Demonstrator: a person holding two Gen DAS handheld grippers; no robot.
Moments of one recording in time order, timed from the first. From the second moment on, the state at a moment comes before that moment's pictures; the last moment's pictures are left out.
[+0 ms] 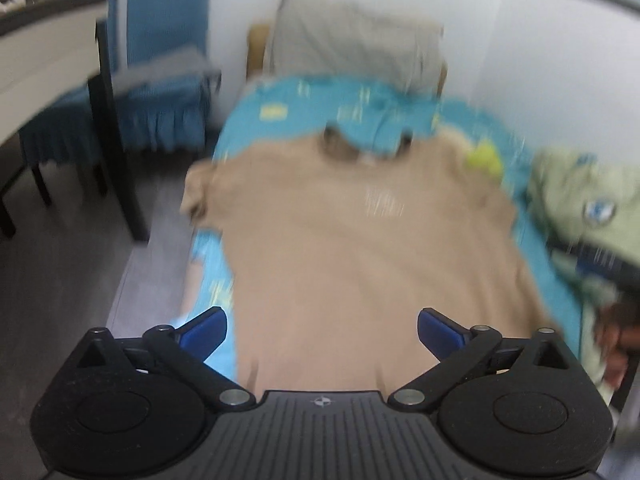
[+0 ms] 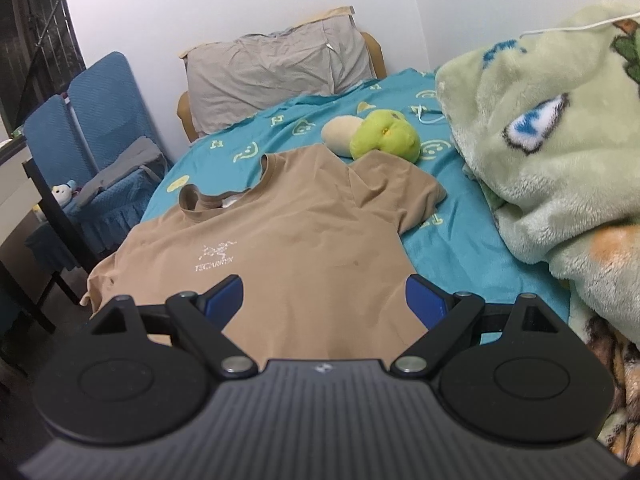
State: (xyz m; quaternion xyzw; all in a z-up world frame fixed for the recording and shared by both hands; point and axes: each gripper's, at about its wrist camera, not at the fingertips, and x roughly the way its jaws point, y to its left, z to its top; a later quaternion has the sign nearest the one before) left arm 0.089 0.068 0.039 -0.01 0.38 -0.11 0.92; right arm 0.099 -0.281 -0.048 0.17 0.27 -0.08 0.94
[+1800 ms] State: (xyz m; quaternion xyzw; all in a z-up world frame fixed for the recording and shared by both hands) left arm 0.145 0.052 -0.086 -0.17 0.36 -0.04 0.92; right arm 0.236 -0.423 -0.197 0.57 0.20 -0.14 0.78
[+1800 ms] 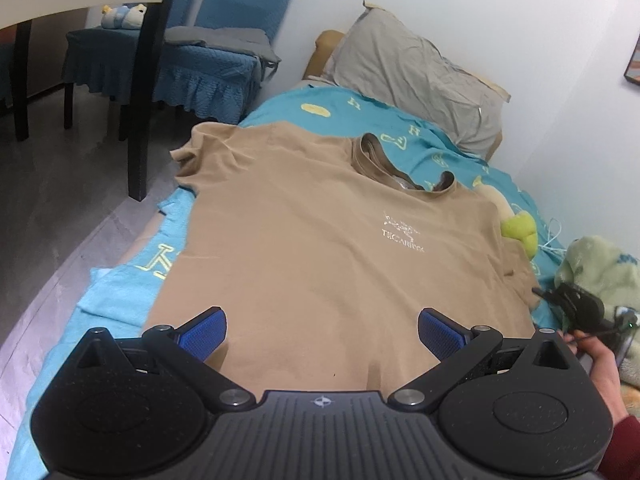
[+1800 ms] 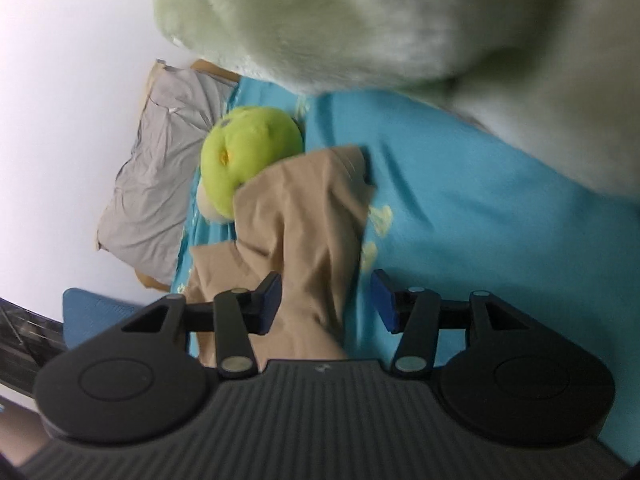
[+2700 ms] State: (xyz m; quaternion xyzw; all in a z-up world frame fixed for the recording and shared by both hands) left arm 0.151 0.046 -0.106 -0.17 0.38 -0.05 0.91; right arm 0.232 -0.416 -0.156 0.47 0.19 -0.16 0.85
